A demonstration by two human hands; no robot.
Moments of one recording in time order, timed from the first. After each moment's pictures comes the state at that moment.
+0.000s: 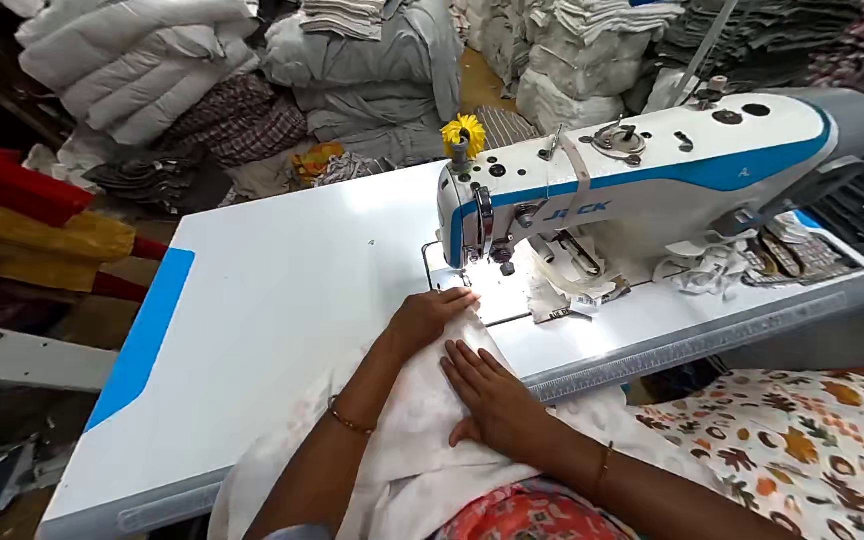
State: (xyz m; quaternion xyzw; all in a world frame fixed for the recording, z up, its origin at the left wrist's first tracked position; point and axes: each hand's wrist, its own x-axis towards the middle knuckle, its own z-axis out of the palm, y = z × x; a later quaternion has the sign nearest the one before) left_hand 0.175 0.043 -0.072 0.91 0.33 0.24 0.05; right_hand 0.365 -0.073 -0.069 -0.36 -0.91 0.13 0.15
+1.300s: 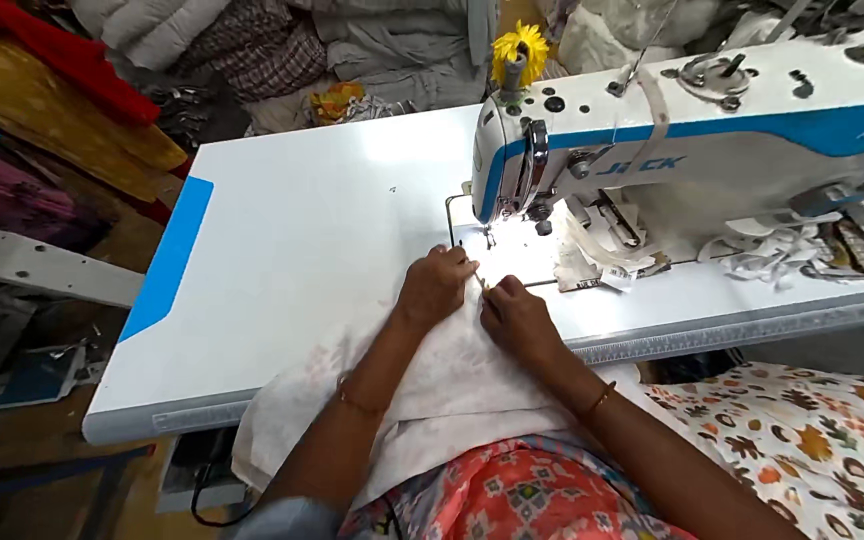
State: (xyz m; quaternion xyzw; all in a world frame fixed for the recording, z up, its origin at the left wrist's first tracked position) left_hand 0.182 0.006 -0.061 0.84 0.48 0.26 0.01; right_hand 0.360 -0.036 -0.054 -0.50 -0.81 0.15 0.27
